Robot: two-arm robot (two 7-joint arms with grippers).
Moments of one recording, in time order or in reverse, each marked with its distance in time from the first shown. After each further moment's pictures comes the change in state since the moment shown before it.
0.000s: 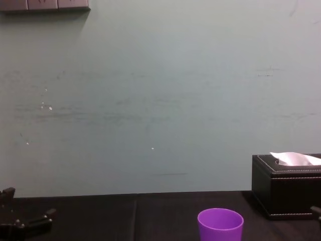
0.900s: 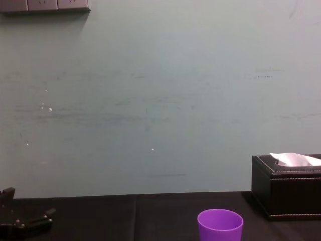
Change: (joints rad) left arm 0.000 0.000 0.000 0.000 0.000 0.000 0.000; right arm -0.280 0.182 0.219 -0.183 0.341 -0.069 0.443
